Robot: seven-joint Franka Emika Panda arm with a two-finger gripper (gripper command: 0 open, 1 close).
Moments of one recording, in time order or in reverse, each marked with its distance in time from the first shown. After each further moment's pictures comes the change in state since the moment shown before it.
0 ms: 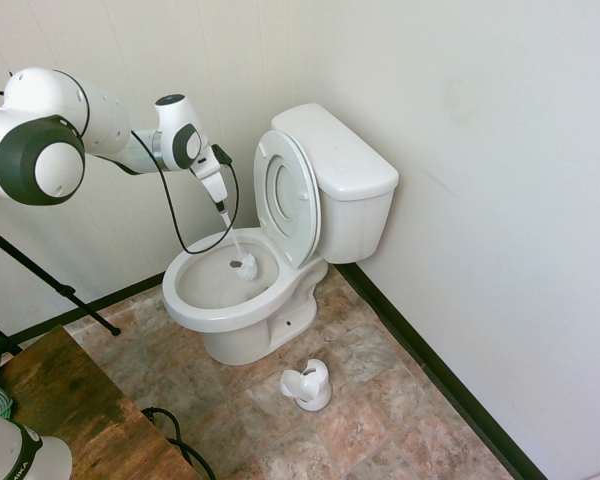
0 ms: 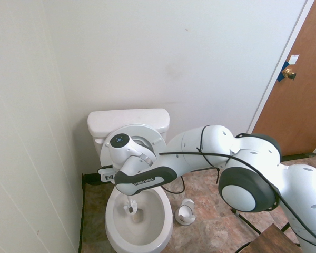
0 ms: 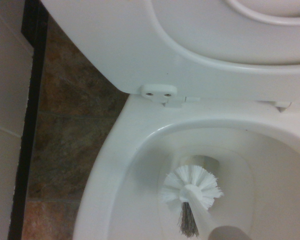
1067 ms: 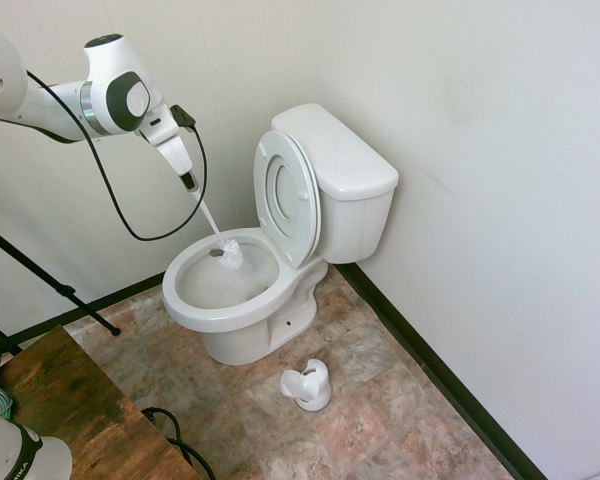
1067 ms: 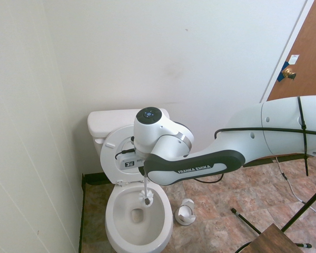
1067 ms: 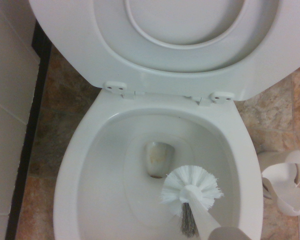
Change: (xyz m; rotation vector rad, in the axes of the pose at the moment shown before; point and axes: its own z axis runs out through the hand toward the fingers) arm 0.018 0.101 -0.188 0.051 0.033 -0.044
